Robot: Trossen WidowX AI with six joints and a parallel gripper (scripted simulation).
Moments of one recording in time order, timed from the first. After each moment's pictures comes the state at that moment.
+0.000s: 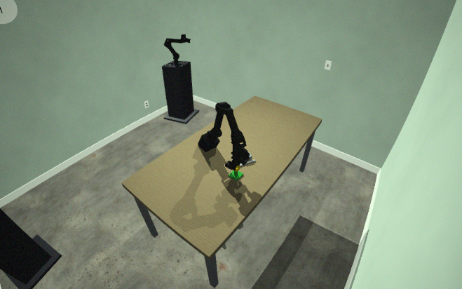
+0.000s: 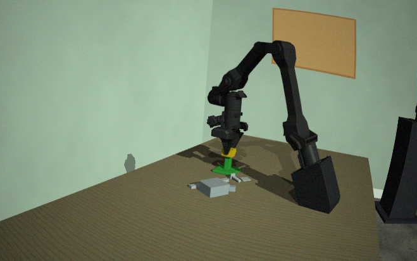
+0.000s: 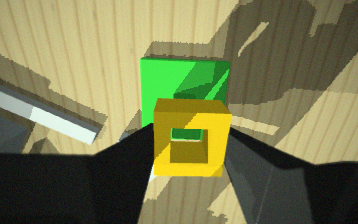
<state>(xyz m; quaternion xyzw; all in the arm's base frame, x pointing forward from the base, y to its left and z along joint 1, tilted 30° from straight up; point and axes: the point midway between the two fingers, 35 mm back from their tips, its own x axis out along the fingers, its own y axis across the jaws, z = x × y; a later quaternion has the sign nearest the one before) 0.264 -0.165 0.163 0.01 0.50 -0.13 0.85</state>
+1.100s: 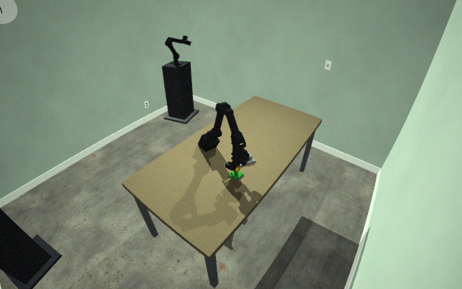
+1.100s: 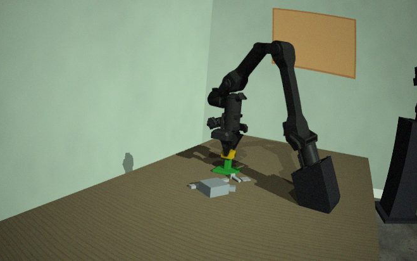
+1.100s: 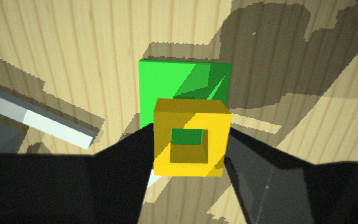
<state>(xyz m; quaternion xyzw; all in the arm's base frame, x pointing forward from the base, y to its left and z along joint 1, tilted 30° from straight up) 0.267 -0.166 0.158 0.01 0.50 -0.13 0.86</state>
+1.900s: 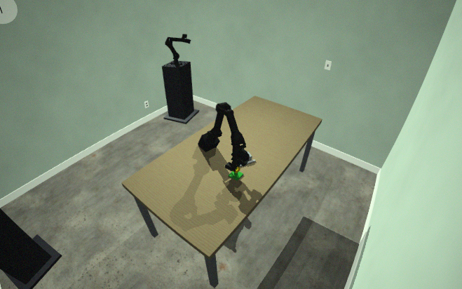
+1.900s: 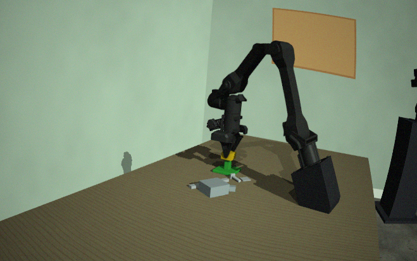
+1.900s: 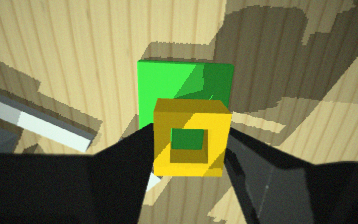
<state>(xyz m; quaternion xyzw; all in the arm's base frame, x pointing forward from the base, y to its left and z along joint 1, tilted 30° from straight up) 0.270 -0.168 0.153 0.01 0.50 -0.13 0.86</state>
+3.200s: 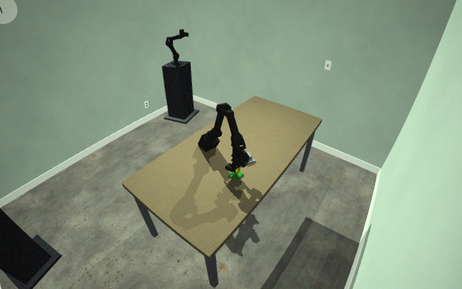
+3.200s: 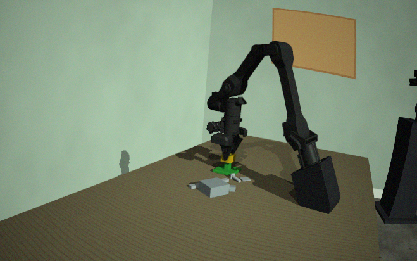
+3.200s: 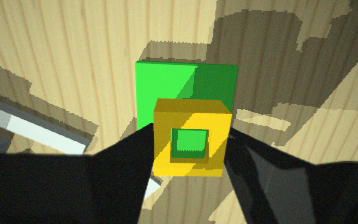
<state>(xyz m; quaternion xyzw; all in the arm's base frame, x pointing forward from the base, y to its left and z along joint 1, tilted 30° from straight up) 0.274 -0.169 0.145 0.01 0.50 -0.13 0.86</state>
